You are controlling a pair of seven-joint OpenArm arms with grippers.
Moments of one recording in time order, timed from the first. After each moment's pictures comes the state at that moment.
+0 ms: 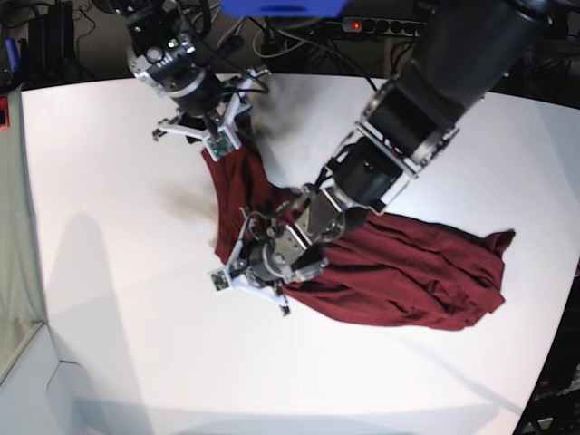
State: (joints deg) left arm -37.8 7.4 42.4 33.0 14.1 -21.6 16.2; right arm -24.2 10.8 -17.2 110.4 -0.9 9.0 -37.9
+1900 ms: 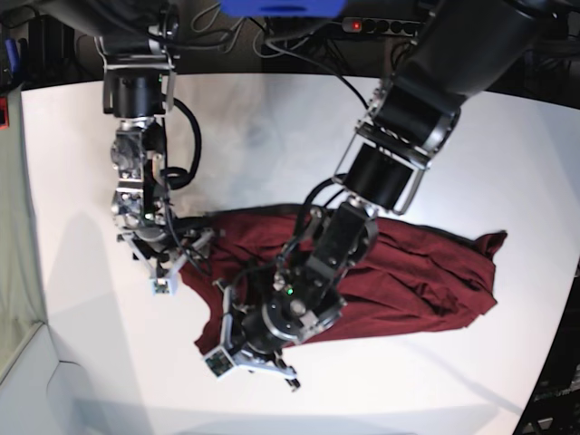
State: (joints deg) left arm -35.6 6.7 26.6 60.4 15.1 -22.0 19.0; right arm 14.4 1.2 5.7 67.6 -0.5 9.0 -37.2
